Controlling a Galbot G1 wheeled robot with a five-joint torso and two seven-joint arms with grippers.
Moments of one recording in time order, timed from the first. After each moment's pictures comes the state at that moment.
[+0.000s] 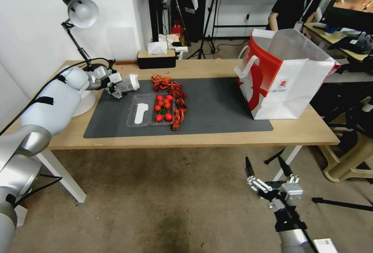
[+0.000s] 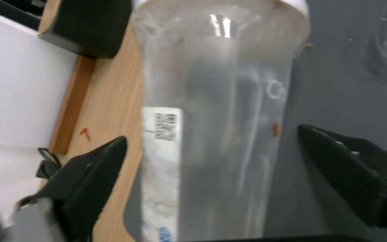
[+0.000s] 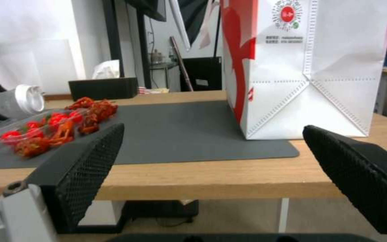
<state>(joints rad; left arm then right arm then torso) 0.01 -0.99 0.19 -0.68 0.15 0.00 0.79 -1.89 1.19 0.51 2.21 0.28 0.37 0.15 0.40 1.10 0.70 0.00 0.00</state>
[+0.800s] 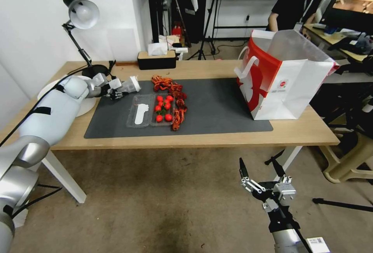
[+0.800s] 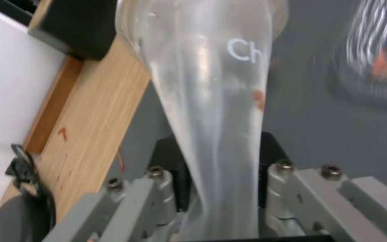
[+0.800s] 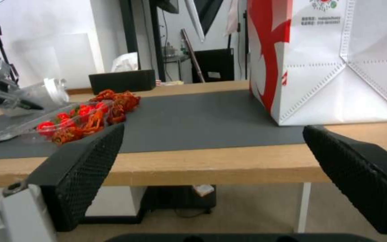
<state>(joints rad) 0.08 -0.97 0.13 -0.73 0.09 0.03 0.79 -1.90 1.23 0.42 2.21 0.23 0.35 0.16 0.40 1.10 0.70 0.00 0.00</state>
